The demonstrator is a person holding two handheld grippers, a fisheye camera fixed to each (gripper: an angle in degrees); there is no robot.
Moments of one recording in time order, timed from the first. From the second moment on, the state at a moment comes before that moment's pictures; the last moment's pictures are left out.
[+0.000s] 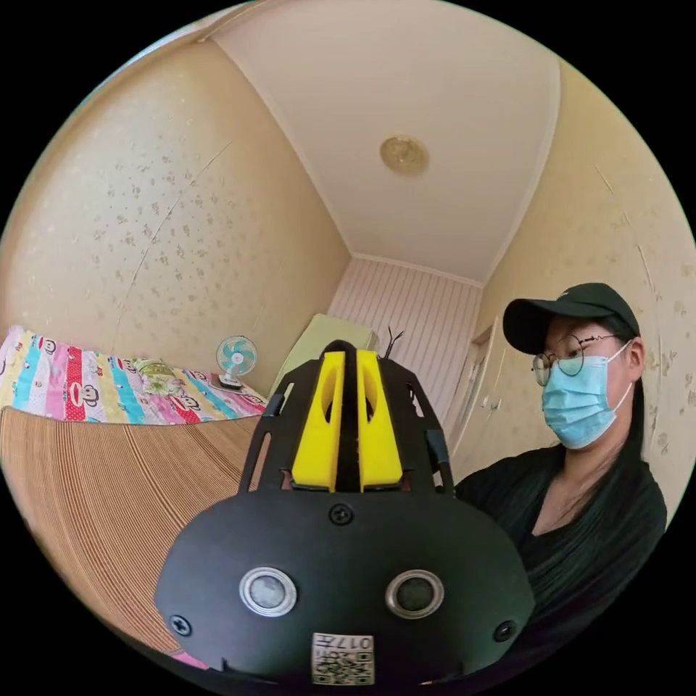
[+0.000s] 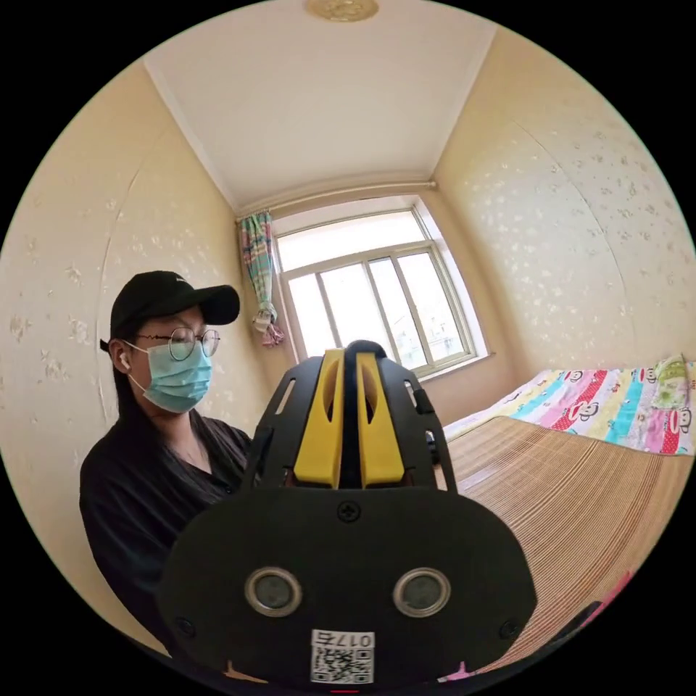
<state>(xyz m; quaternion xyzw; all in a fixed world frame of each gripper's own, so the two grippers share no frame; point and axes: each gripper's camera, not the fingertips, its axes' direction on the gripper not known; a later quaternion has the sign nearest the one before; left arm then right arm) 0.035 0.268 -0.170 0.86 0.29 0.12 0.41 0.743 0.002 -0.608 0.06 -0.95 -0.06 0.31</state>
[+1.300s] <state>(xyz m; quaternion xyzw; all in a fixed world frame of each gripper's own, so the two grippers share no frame) -0.119 -0.243 0.171 0.38 0.63 -0.09 0.67 0.435 0.281 -0.425 -0.59 -0.69 0.04 0.40</state>
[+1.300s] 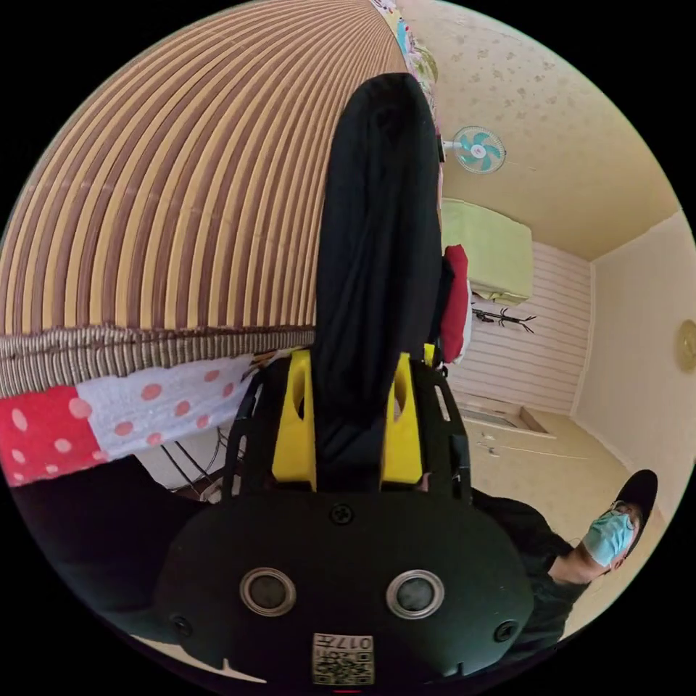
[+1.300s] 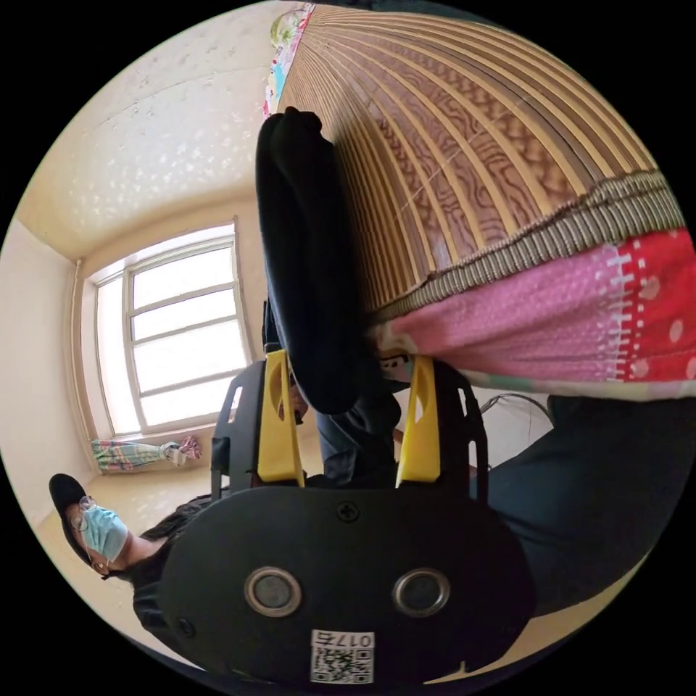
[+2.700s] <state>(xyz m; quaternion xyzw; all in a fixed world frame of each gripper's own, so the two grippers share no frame) 0.268 -0.336 -0.131 0.43 0.36 0.30 0.78 0.766 0.148 -0.246 -0.24 -0.63 0.30 0.68</state>
